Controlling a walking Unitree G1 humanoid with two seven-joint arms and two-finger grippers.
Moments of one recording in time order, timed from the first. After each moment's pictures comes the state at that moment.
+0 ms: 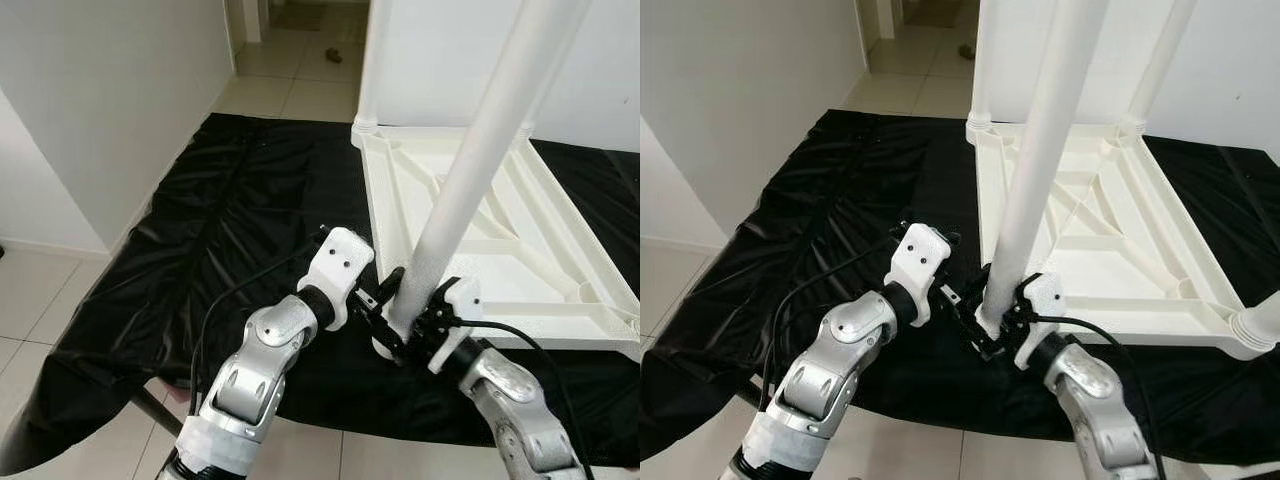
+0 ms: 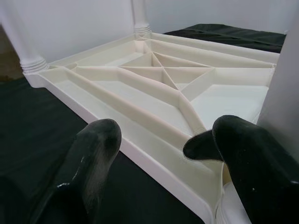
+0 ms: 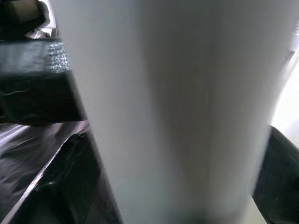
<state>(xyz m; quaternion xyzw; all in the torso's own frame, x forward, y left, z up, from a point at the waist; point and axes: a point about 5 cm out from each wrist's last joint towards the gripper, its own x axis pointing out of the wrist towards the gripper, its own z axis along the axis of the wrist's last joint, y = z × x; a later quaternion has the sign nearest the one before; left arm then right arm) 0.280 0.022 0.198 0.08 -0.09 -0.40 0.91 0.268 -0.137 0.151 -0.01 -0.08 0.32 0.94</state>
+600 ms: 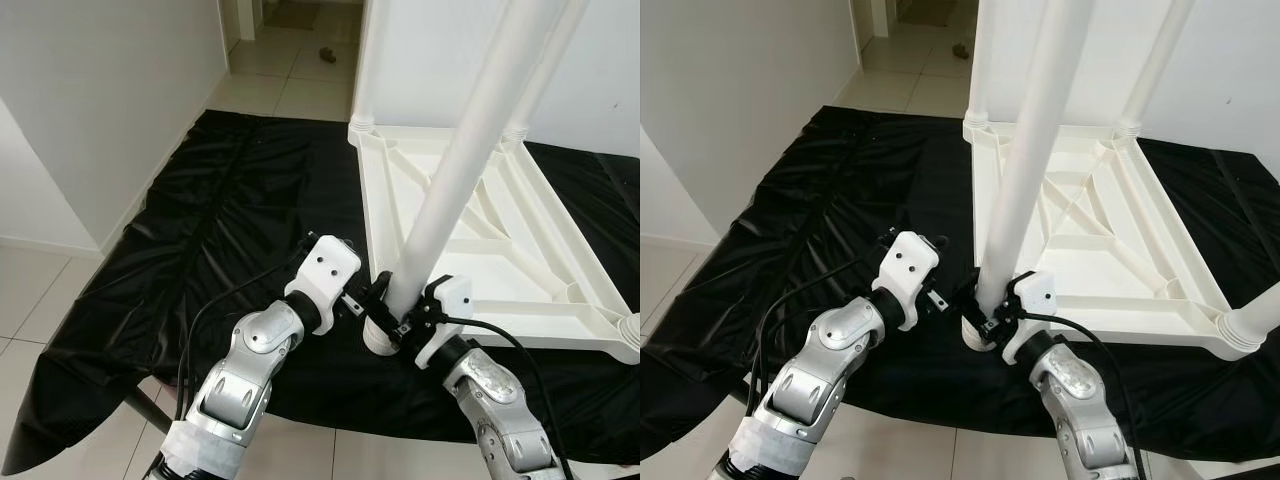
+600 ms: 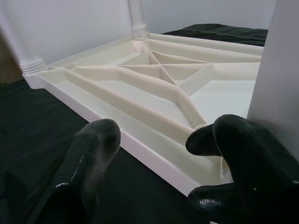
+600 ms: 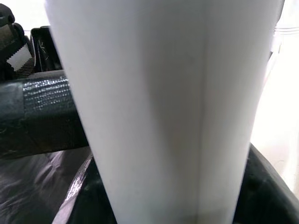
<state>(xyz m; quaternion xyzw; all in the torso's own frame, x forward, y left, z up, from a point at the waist) 0.280 0.030 0.185 0.10 -0.10 -0.39 0.91 0.257 -0.141 0.149 -0.02 -0.09 0.30 0.95</state>
